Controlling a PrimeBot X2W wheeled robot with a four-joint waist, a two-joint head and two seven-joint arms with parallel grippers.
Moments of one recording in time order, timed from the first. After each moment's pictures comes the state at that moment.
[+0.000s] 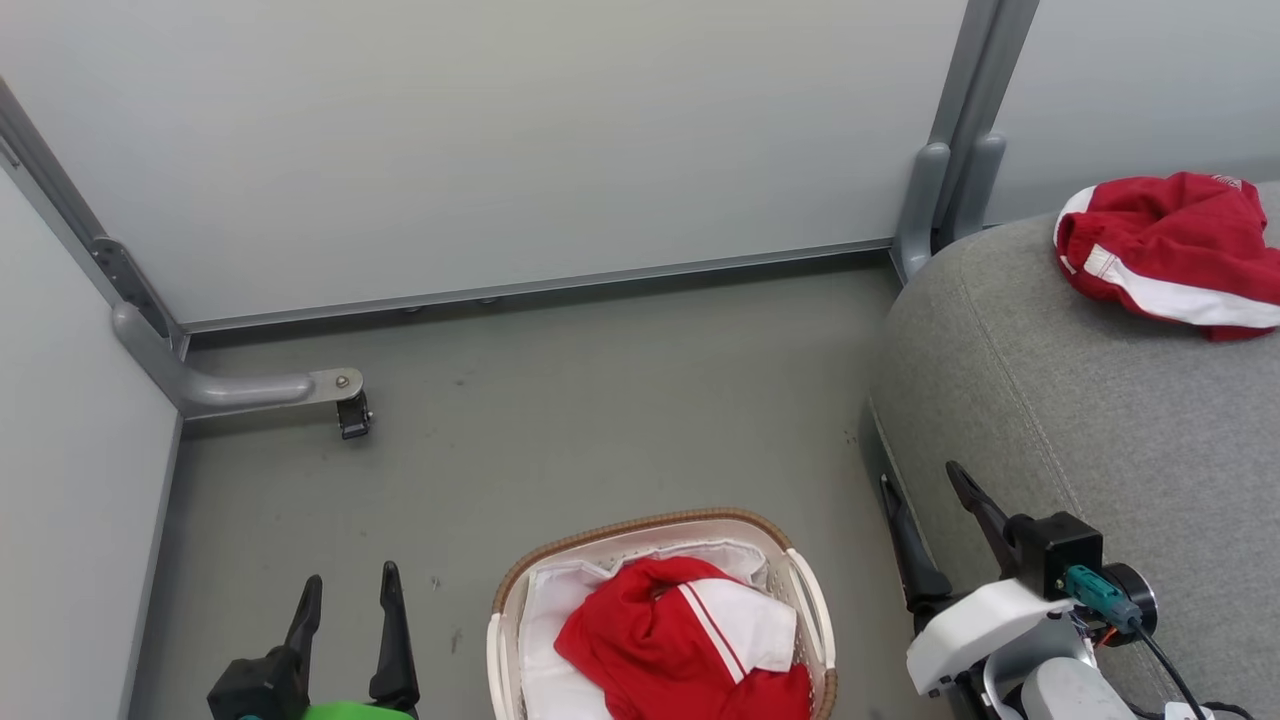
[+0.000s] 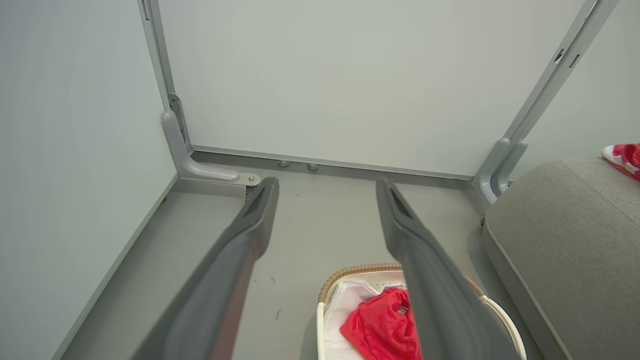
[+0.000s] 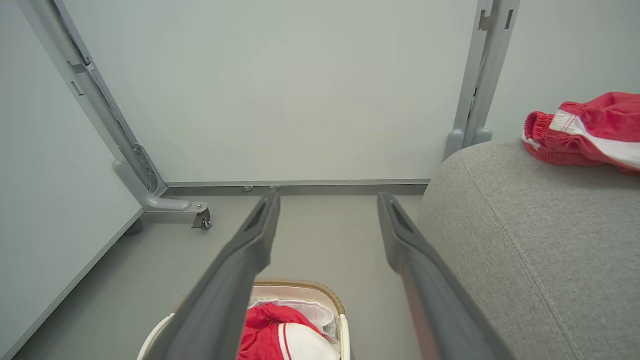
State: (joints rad) left arm 0.08 0.05 -0.10 0.26 -0.30 -0.01 -0.26; right arm -0.14 -0.05 0.14 0.36 0.20 0.13 -0.26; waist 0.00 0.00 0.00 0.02
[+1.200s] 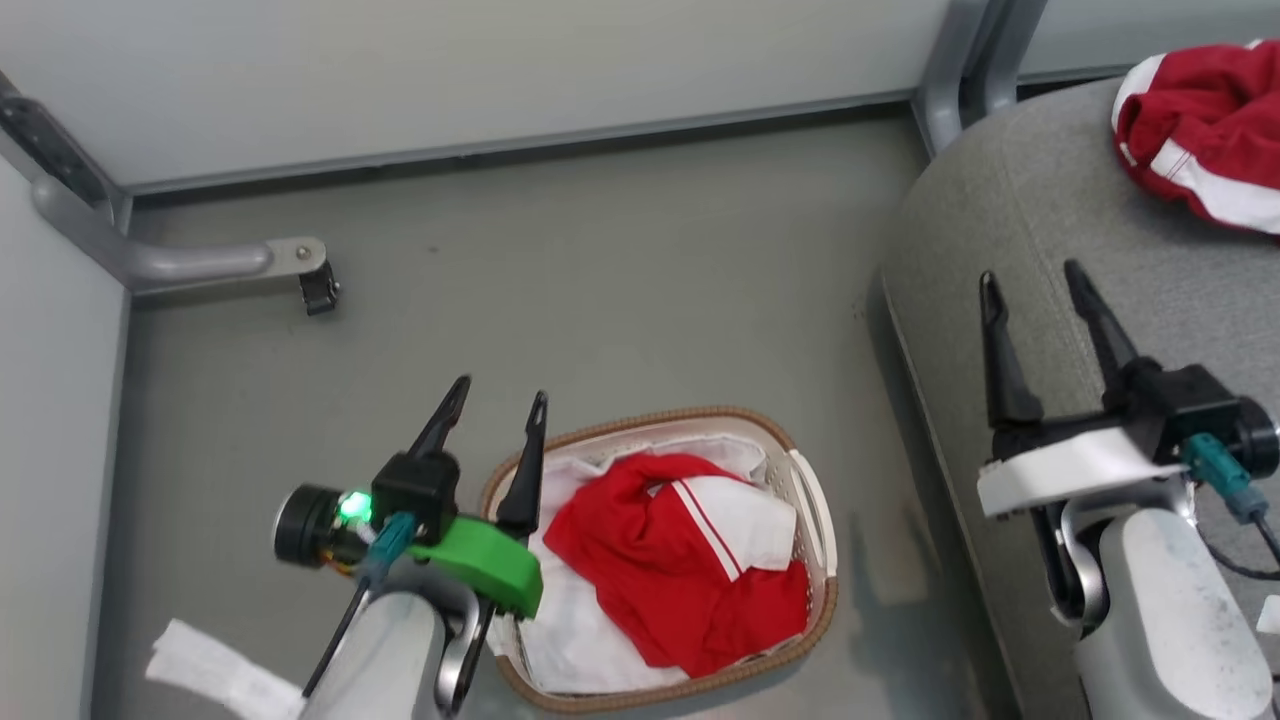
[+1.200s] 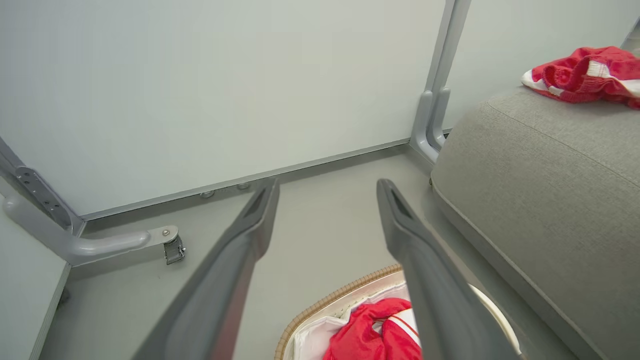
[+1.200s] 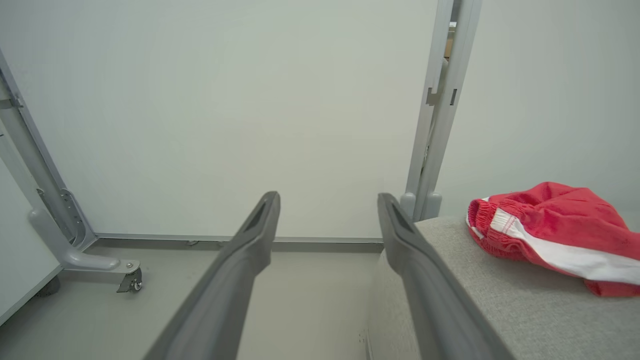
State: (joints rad) left arm -0.28 0.05 -0.31 0.42 -0.15 -0.08 -0.26; right arm -0.28 -0.05 -0.02 0.17 0.09 0.13 -0.26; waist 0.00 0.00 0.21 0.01
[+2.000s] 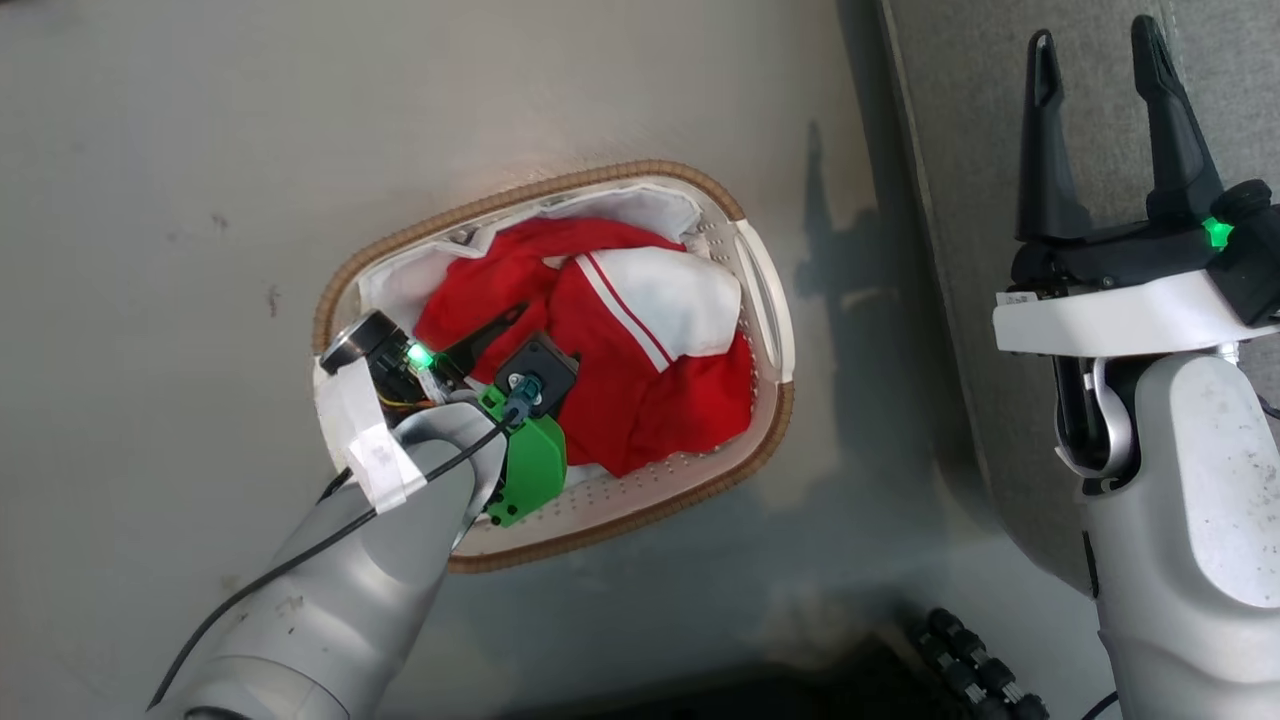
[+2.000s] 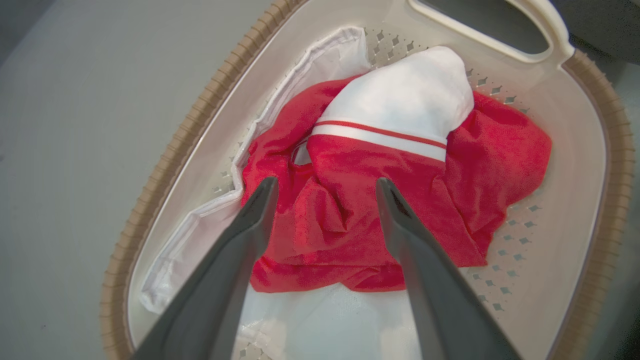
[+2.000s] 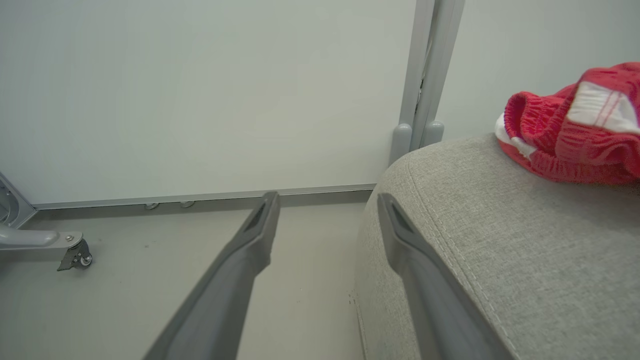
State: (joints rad) left arm -0.83 0.05 -0.75 1.09 -0.01 -0.12 -0.23; right arm -0.52 -0.05 -0.01 0.02 0.16 0.13 -0.26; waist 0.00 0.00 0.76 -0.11
